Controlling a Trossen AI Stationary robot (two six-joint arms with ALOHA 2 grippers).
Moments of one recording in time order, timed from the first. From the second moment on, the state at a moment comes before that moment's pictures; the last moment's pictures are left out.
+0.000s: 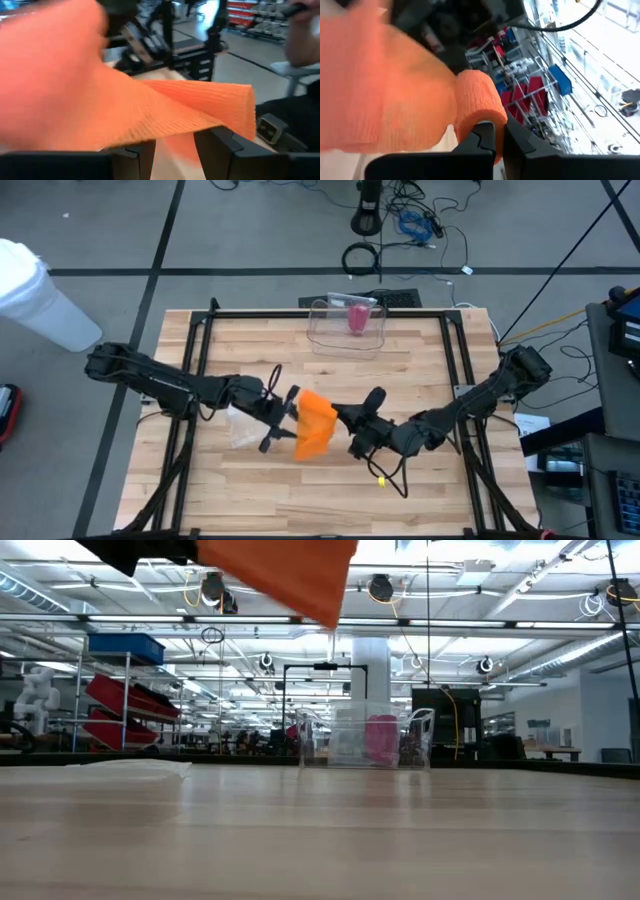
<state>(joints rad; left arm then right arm) -0.15 1.31 0.70 0.41 0.31 0.15 0.49 1.55 0.98 0.53 0.99 -0.94</state>
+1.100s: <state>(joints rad) -0.02 1.15 0.53 0.55 0.34 0.06 0.27 1.48 0.65 1.06 0.44 -0.77</state>
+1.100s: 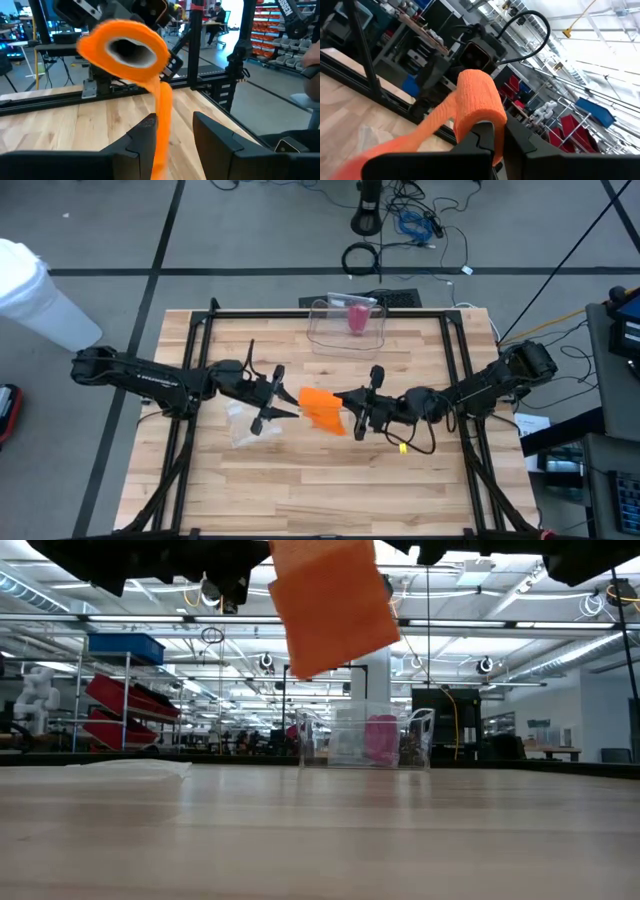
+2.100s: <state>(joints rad) -0.03 1.37 0.57 0.70 0.37 0.06 0.20 1.48 0.65 1.13 0.37 -0.51</state>
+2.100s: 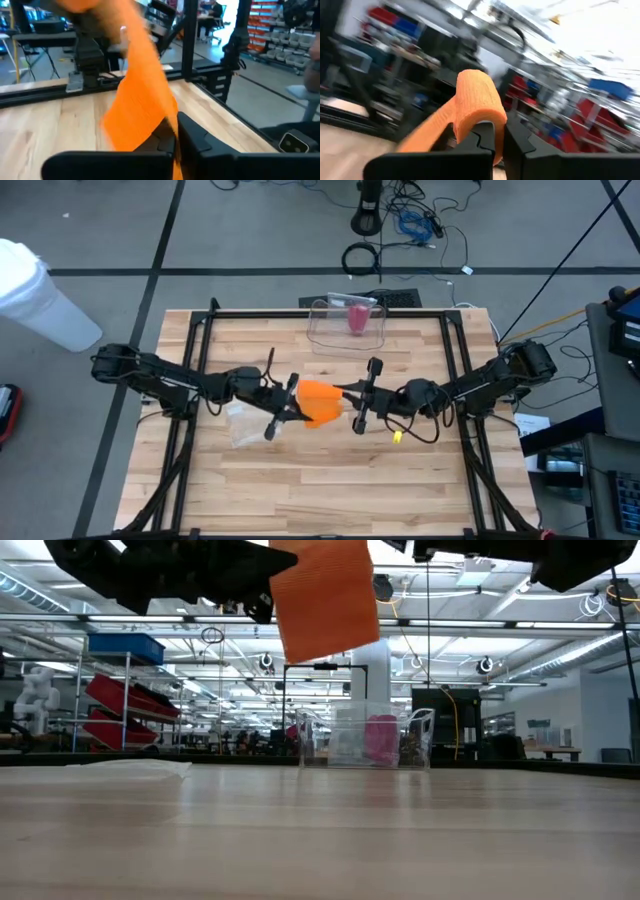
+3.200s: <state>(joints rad) -0.06 1.37 0.74 0.15 0.14 0.11 0.32 1.48 0.65 1.23 0.58 -0.60</state>
